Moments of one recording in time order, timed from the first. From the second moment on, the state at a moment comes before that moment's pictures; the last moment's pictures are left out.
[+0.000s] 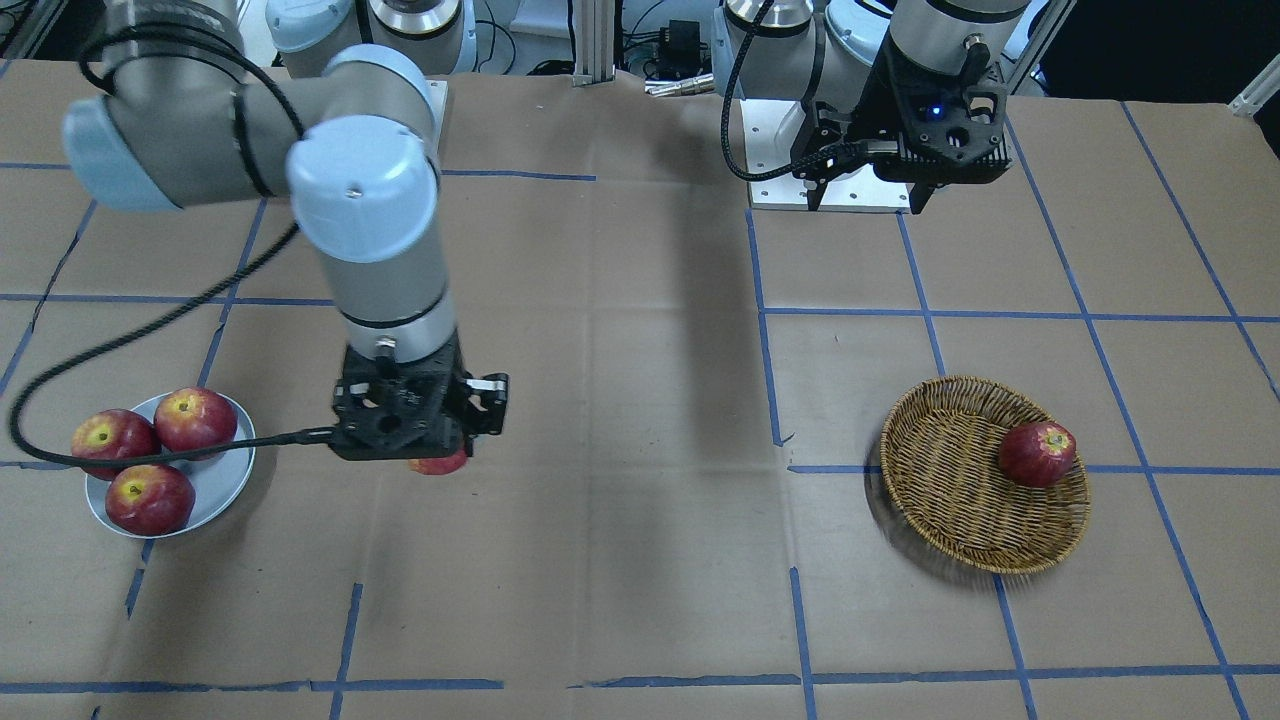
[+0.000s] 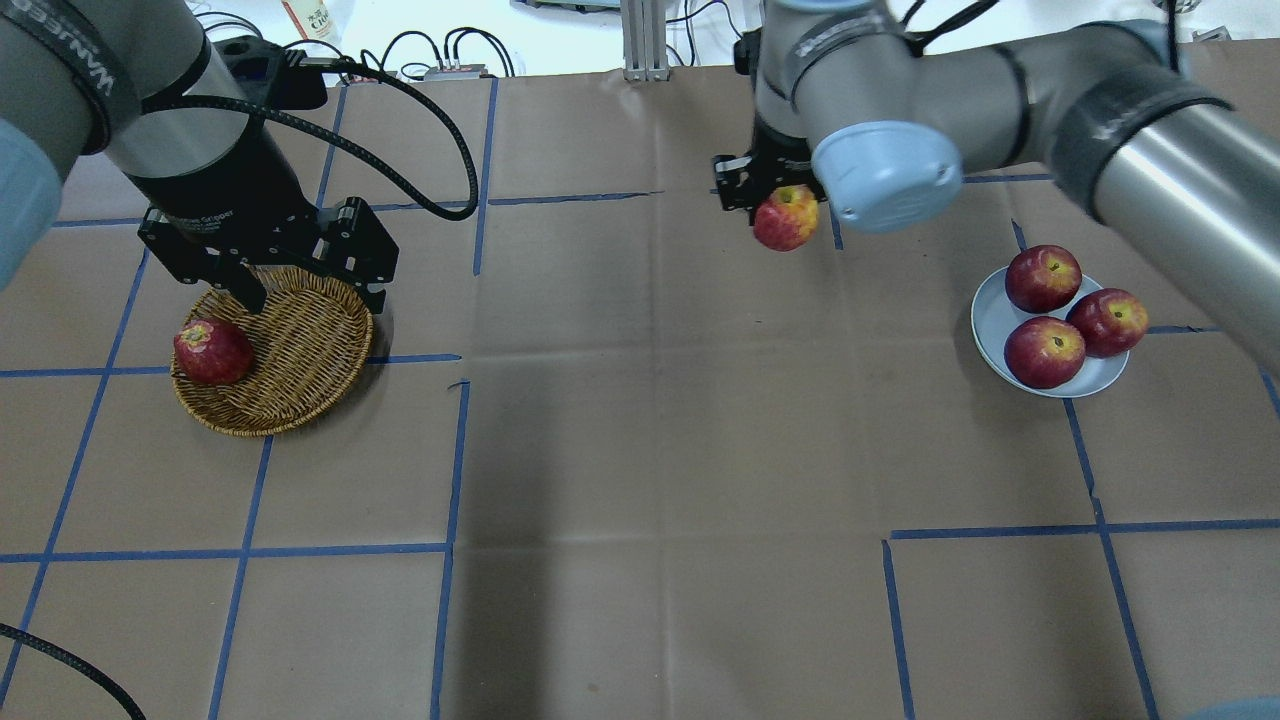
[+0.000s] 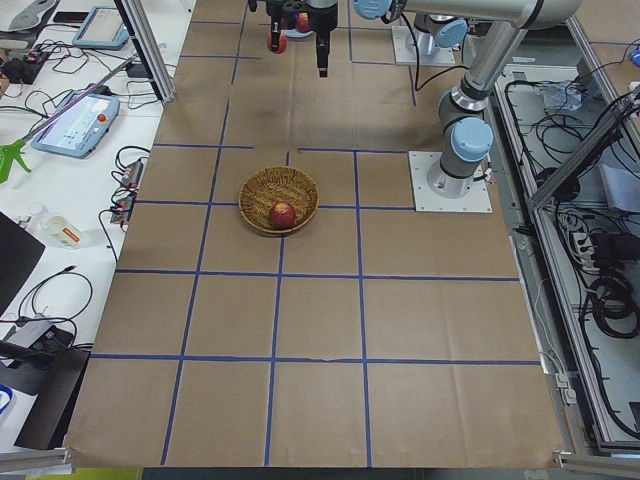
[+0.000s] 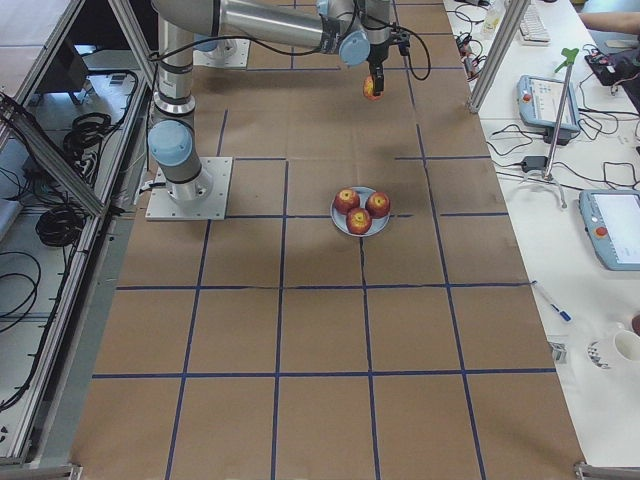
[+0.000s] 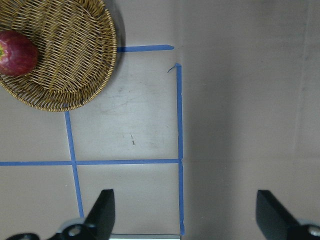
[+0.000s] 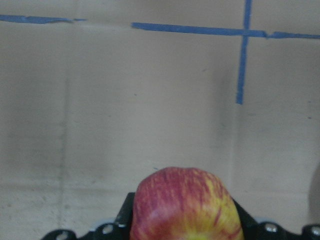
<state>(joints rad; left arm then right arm) -1.58 -1.48 -1.60 -1.69 1.60 0.02 1.70 -1.28 1.56 -1.96 -1.61 0.04</state>
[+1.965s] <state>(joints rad) -1.58 -1.47 -1.61 -1.69 1.60 0.02 1.12 -1.33 1.91 -2.26 -1.53 -0.68</state>
